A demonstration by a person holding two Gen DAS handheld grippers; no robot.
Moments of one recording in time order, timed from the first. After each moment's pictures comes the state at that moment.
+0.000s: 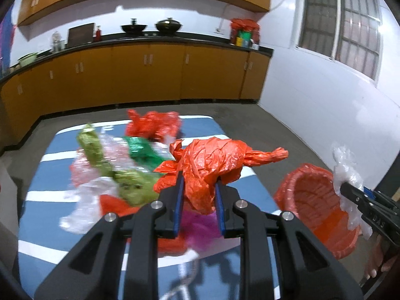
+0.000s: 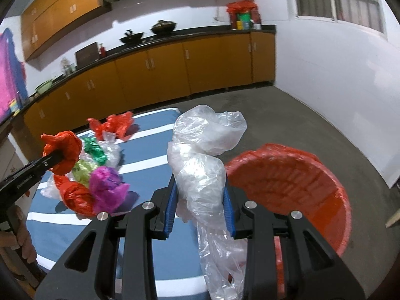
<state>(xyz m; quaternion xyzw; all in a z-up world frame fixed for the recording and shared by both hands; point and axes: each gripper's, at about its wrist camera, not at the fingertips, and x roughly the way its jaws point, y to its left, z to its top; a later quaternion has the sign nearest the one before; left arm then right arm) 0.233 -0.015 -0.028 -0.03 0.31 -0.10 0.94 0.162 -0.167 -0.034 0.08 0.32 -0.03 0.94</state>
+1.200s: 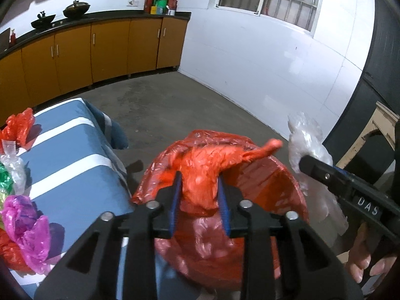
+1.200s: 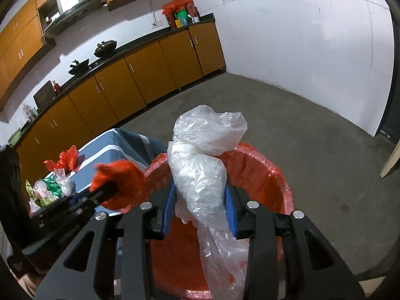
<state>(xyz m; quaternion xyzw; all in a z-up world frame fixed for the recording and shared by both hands) 0.264 -0.225 -0.075 0.02 0.37 -0.31 0.88 0.133 -0.288 -0.052 0.20 0.31 -0.12 0.92</state>
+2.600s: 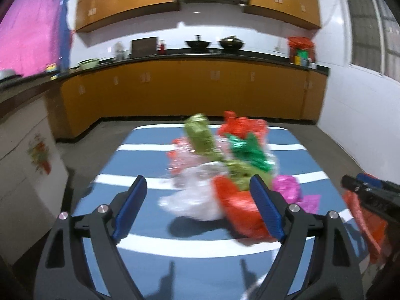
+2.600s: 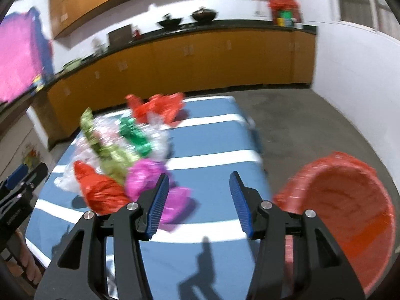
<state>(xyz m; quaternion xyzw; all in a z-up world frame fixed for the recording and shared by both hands) 0.180 0.093 -0.045 -0.03 0.26 0.10 0.96 0.228 -0.037 -0.068 0.03 0.34 0.10 0.93</state>
